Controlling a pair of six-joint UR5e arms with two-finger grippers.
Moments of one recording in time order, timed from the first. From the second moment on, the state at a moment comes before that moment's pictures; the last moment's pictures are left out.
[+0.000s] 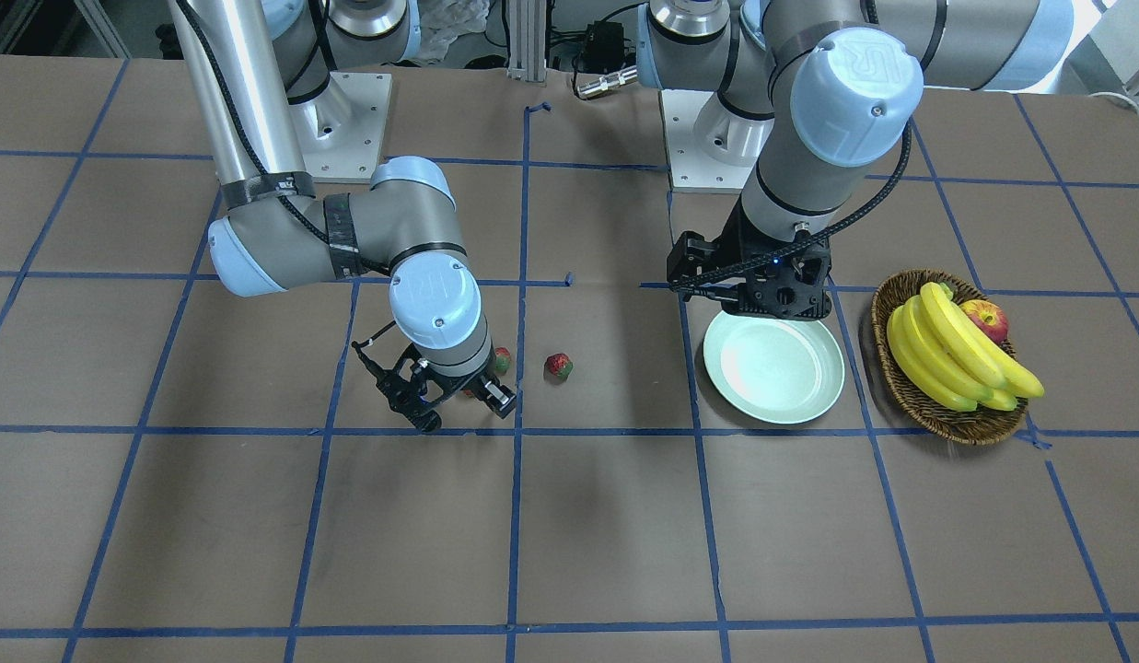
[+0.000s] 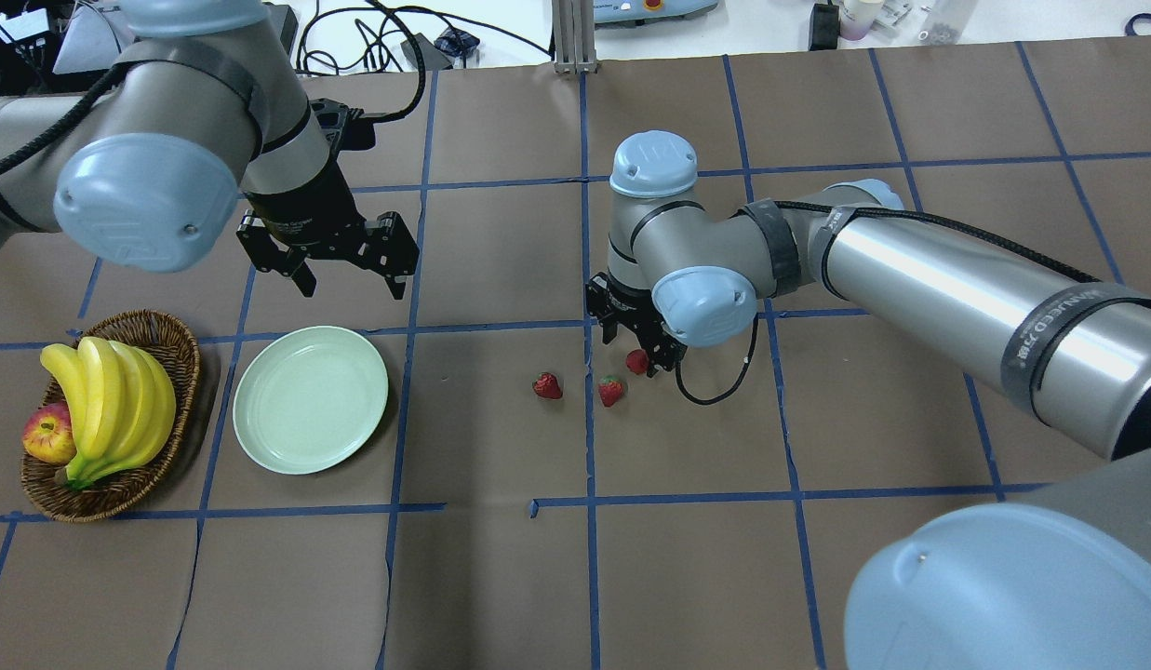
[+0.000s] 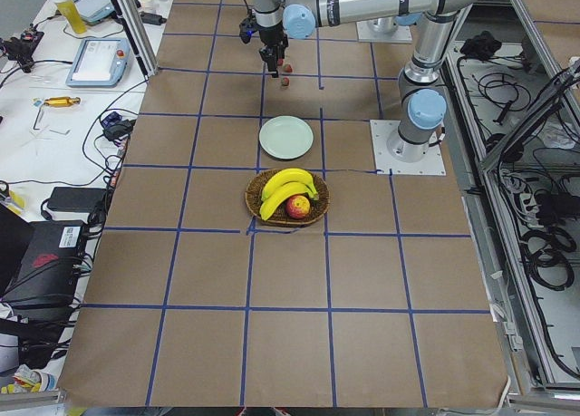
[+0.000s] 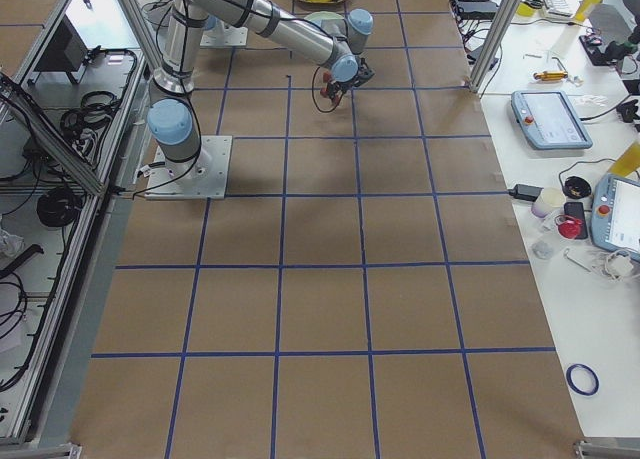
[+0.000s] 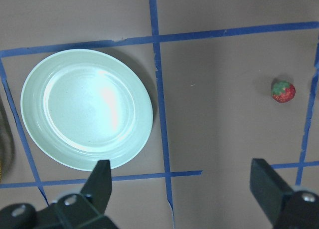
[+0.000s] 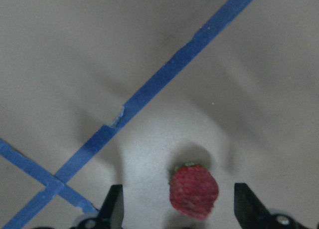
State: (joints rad) left arm -1.61 -1.67 -1.69 -1.47 1.58 0.03; right arm 1.86 -1.08 1.75 -2.09 -1.47 1.06
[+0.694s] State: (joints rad) left arm -1.61 -1.67 -1.70 -1.47 1.58 0.03; right arm 1.86 -1.08 1.76 -2.09 -1.48 1.05
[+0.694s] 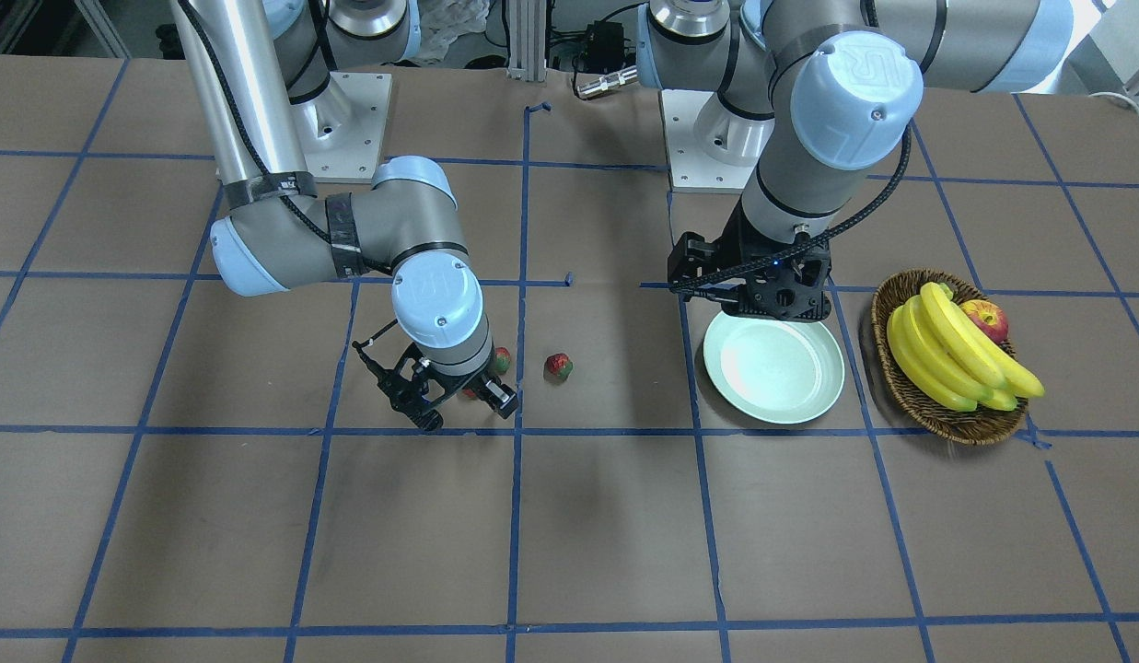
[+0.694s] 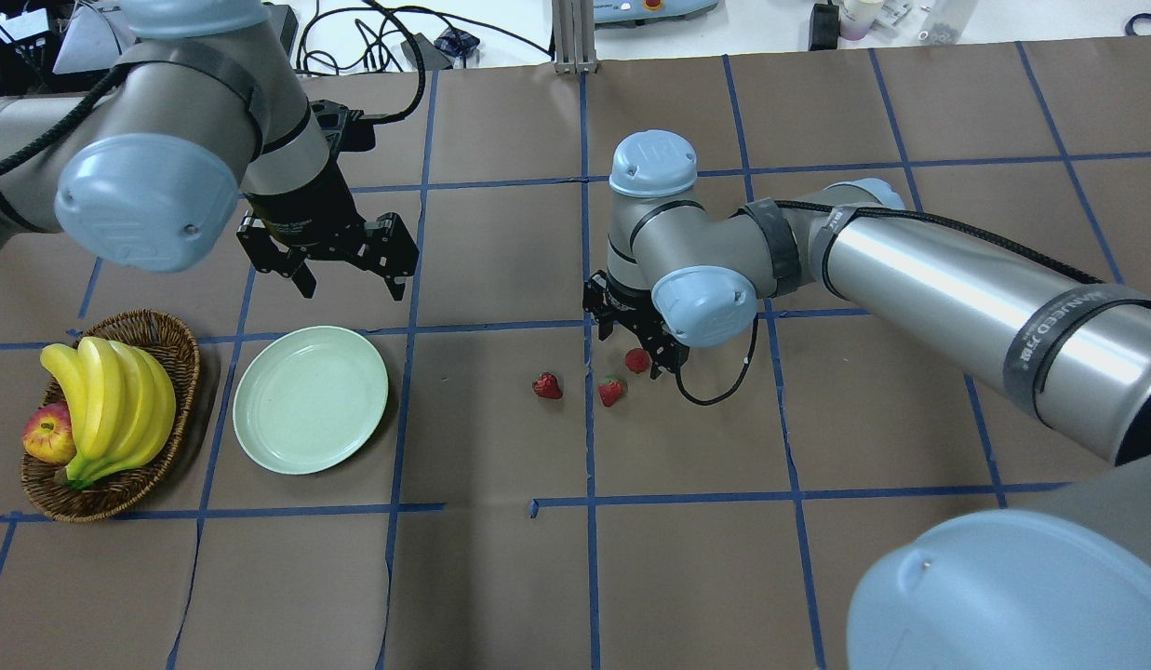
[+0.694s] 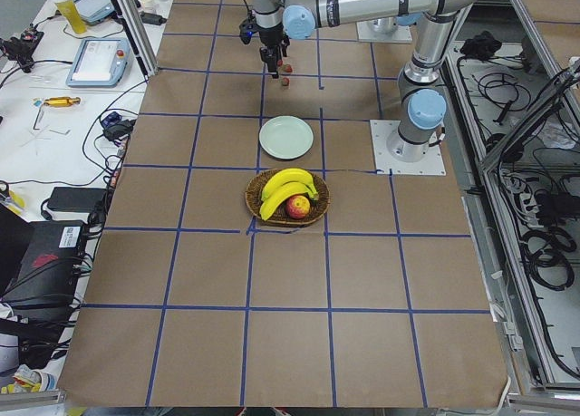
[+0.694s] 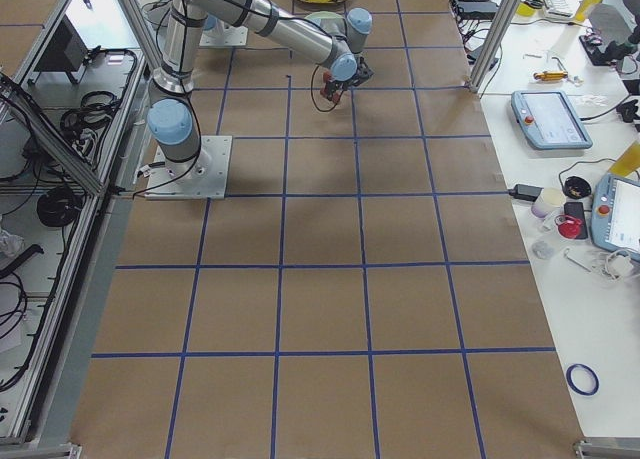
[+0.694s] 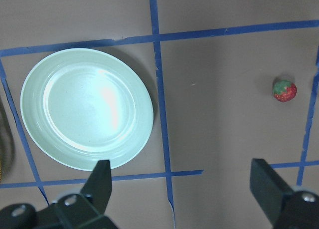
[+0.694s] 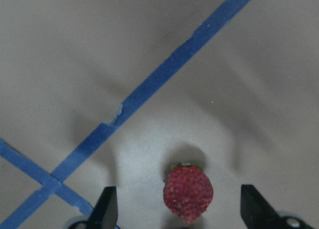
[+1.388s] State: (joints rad) left arm -1.61 -1.68 -1.70 -1.47 1.58 0.04; right arm 1.86 -1.07 1.75 -2.09 -1.49 0.99
